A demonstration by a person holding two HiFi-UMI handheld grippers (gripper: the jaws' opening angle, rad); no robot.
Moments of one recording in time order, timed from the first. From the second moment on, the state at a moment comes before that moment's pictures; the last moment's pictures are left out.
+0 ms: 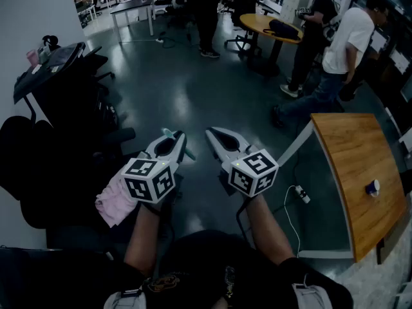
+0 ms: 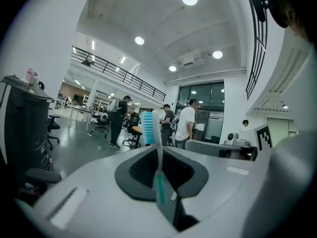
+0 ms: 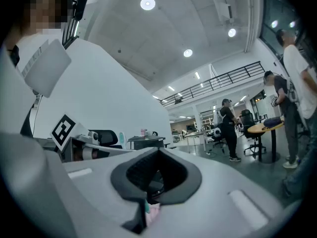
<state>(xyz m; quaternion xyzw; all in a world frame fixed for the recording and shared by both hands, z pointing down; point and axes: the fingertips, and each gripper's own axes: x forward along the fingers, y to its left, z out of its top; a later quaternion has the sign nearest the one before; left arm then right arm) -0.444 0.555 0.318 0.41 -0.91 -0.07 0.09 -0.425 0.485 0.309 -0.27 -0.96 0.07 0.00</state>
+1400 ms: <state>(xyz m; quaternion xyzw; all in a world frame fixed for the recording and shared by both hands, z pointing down) -0.296 0.289 0.347 0.70 -0.70 -0.04 0.13 -0.239 0.226 0.346 0.08 -0.99 0.10 0.02</state>
